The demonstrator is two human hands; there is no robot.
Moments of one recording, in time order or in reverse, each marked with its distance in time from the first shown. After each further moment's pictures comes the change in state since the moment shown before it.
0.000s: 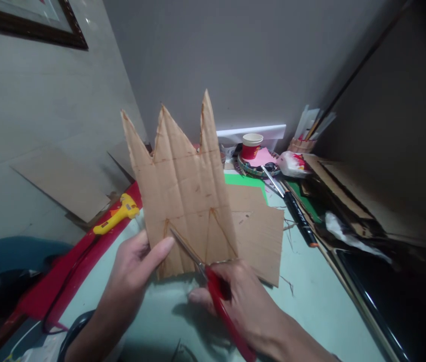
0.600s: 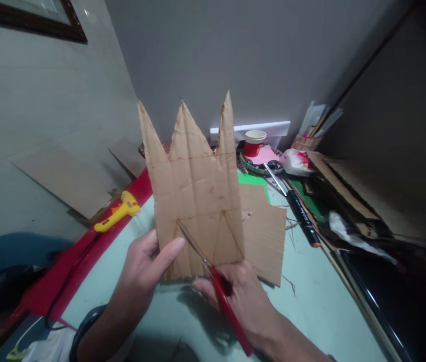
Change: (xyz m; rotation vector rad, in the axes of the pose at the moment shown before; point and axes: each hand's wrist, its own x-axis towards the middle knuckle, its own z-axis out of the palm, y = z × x) left_hand 0.003 -0.001 0.001 0.098 -0.070 0.020; right_hand 0.004 0.008 0.012 0.067 0.127 -0.086
